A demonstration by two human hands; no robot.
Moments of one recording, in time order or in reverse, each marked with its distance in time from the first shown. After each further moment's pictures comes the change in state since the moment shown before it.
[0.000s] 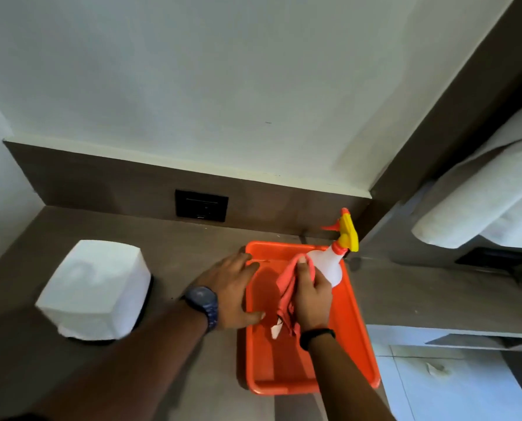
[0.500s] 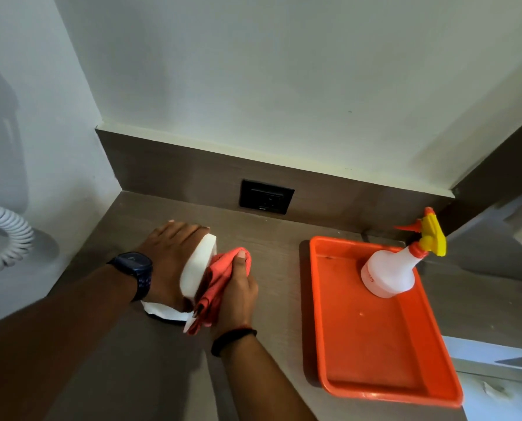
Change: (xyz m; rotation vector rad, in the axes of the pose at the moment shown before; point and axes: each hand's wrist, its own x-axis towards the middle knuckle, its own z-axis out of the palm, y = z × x) left_hand -0.105 -0.161 -0.085 0.305 -0.098 -0.143; right_hand -0.127 -0.012 0.197 0.469 -0.318 0.541
